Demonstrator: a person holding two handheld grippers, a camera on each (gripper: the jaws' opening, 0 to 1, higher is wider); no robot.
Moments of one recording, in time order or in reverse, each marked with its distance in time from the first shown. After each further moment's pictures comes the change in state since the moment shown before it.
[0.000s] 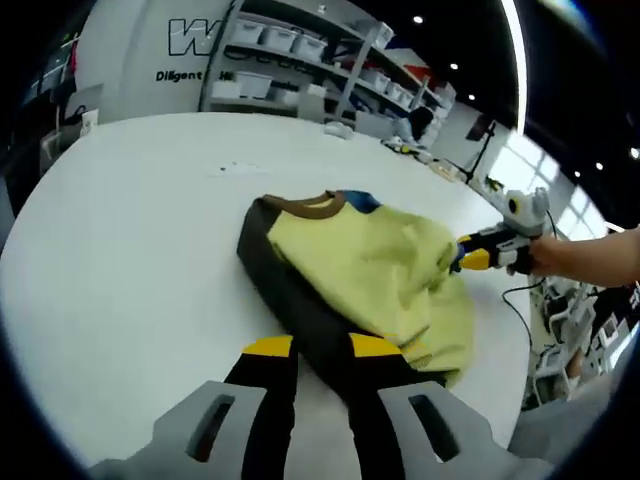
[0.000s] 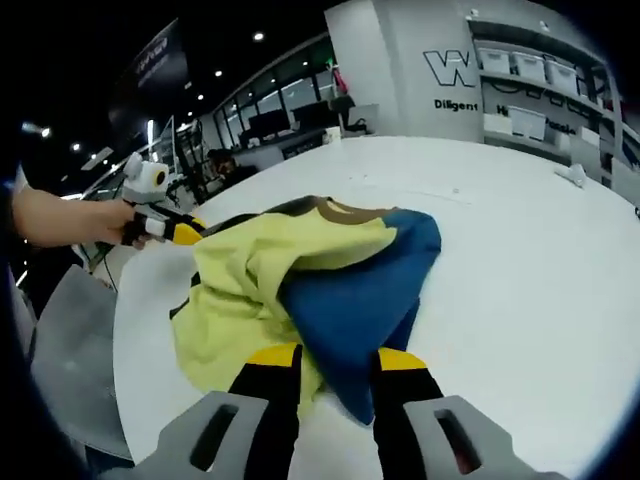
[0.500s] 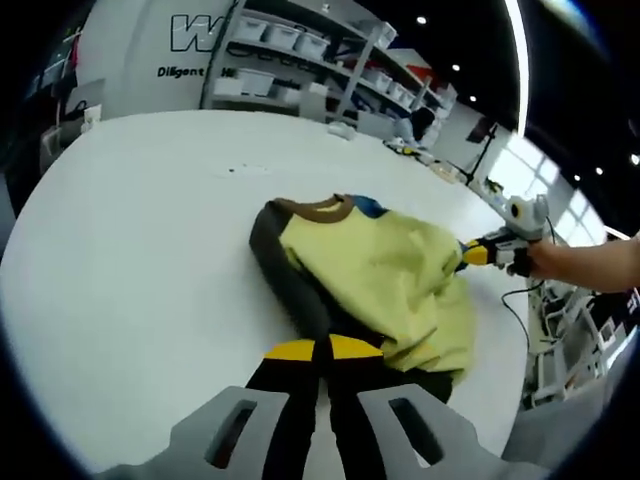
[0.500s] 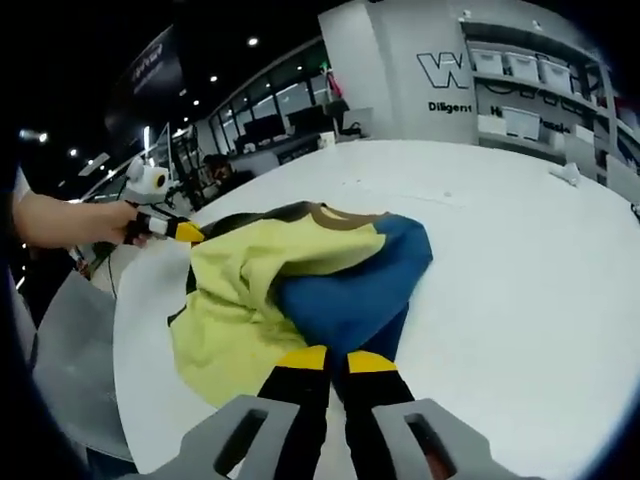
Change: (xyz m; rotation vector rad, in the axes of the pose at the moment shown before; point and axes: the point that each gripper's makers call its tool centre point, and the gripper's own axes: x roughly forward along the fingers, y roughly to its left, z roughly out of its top) left arm -0.013 0.022 0.014 -0.018 -0.002 0.008; right arm -0.006 -0.008 0.006 0.008 -0.021 -0.012
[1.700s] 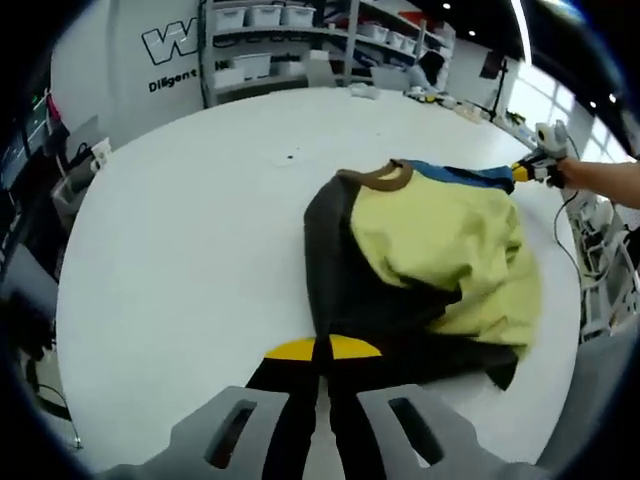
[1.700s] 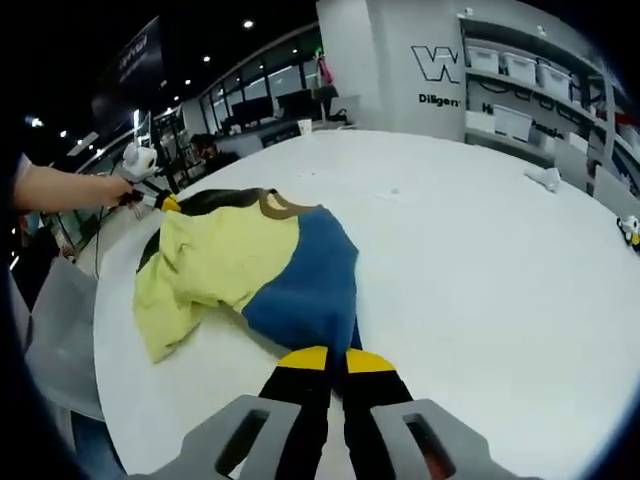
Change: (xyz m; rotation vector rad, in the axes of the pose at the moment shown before) left arm -0.020 0.097 0.010 0.217 0.175 0.181; right arm -0.032 -0.076 0.009 -0.056 0.086 -0.074
